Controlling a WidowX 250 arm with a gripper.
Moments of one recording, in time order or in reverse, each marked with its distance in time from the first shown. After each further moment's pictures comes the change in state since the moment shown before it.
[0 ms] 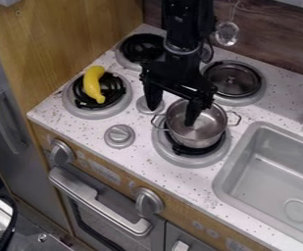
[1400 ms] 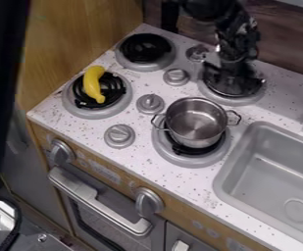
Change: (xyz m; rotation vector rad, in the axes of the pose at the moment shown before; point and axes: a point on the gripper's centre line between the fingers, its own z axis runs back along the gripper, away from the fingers) arm 0.151 -0.049 -0.049 -0.072 -0.524 -0.016
